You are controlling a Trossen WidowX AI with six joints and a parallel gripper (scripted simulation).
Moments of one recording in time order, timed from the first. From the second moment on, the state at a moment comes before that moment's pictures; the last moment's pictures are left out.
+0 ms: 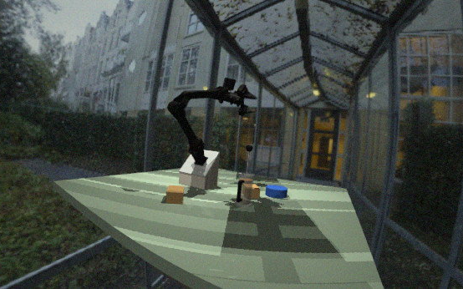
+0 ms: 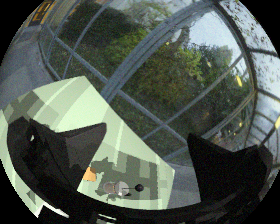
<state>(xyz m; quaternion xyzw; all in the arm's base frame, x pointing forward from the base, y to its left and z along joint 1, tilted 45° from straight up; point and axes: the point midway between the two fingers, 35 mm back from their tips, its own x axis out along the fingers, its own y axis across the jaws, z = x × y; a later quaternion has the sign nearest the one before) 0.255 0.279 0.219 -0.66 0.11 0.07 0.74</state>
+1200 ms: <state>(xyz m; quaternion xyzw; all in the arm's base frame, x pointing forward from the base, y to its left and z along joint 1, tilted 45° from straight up) 0.303 0.032 0.187 -0.32 0.16 -0.25 0.90</state>
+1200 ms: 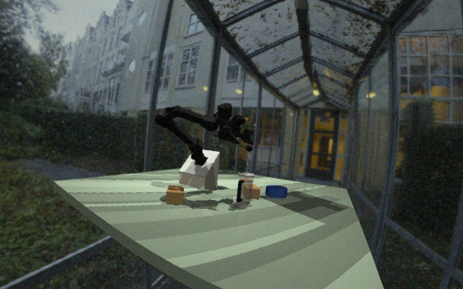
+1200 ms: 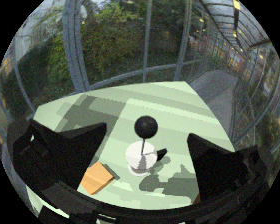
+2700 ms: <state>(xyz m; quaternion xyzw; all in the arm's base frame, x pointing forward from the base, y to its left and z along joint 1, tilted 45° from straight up) 0.328 0.016 0.181 -0.32 0.16 -0.24 0.90</state>
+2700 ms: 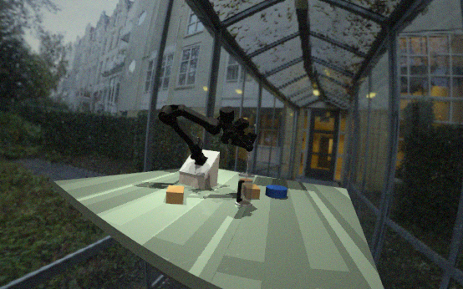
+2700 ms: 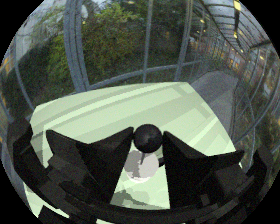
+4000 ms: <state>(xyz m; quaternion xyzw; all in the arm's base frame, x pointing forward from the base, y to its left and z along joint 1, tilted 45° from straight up) 0.346 -0.018 0.150 -0.31 0.13 -0.24 0.91</state>
